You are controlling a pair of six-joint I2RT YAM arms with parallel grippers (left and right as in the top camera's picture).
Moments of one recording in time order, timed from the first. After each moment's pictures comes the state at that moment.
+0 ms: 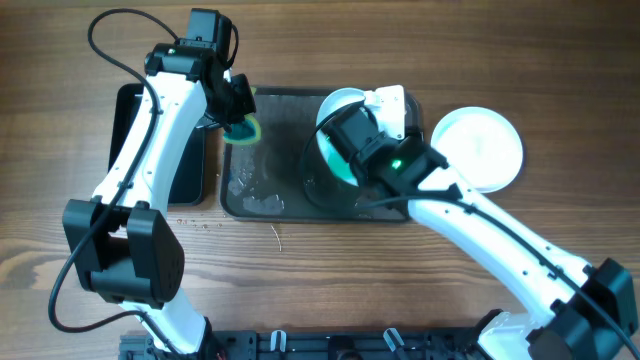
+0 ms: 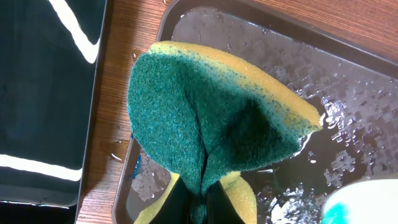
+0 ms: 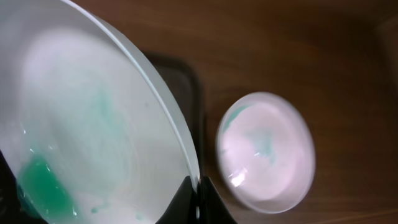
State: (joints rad) left arm -0.16 1.87 1.65 -1.08 0.03 -0.43; right arm 0.75 1.57 1.29 -0.87 0.75 0.48
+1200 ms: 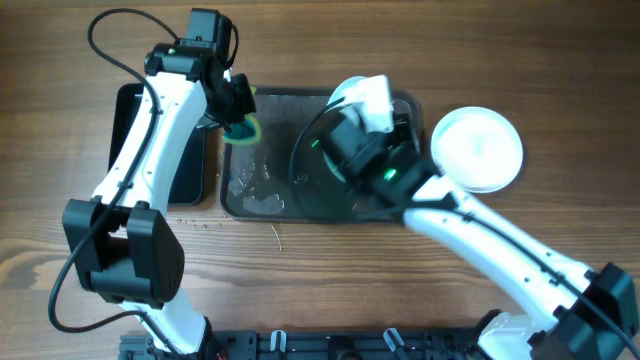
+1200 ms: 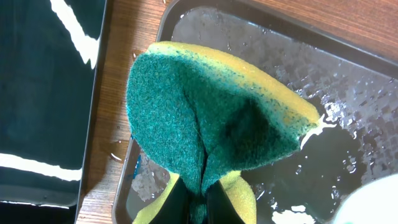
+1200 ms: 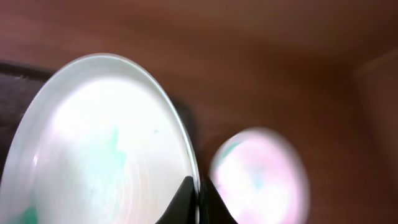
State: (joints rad) left arm -0.16 1.87 1.65 -1.08 0.03 -0.43; right arm 0.72 1.56 1.30 -0.74 0.74 0.37
